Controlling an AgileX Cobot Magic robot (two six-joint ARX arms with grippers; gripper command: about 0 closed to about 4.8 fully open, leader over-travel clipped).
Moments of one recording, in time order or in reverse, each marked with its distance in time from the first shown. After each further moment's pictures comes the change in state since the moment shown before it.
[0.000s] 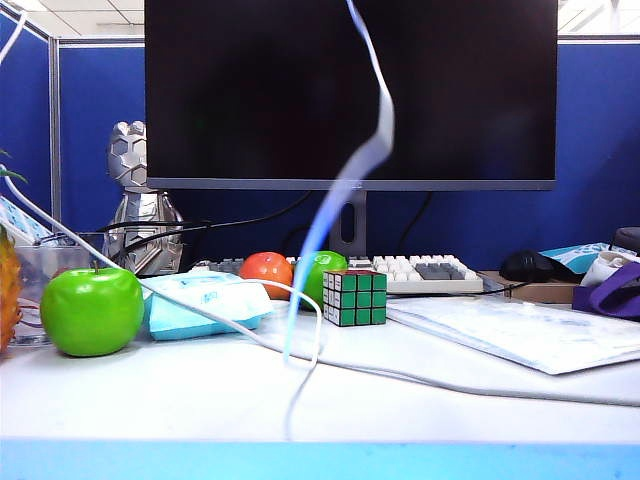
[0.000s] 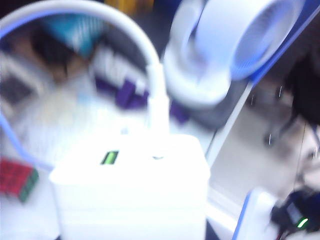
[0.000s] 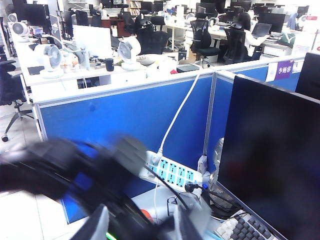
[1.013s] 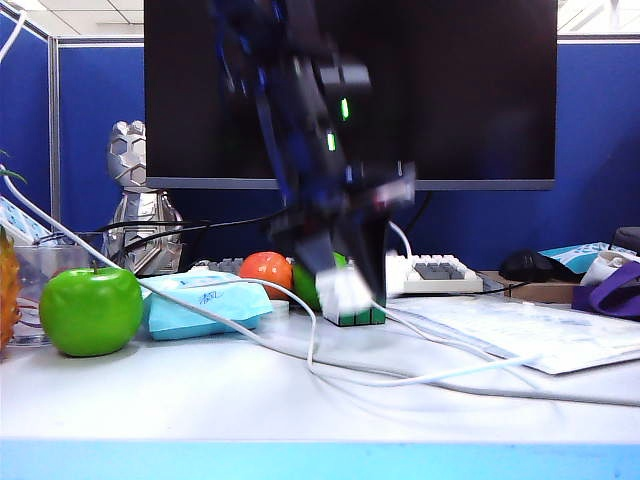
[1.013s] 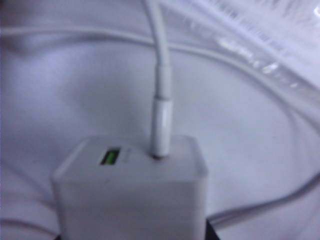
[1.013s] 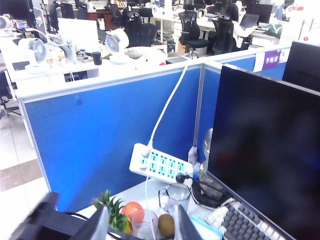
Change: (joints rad) left arm 0.000 0.650 0.000 -0.072 -0.219 0.051; right arm 0.000 -0.001 -0.001 -0.033 0.049 0.000
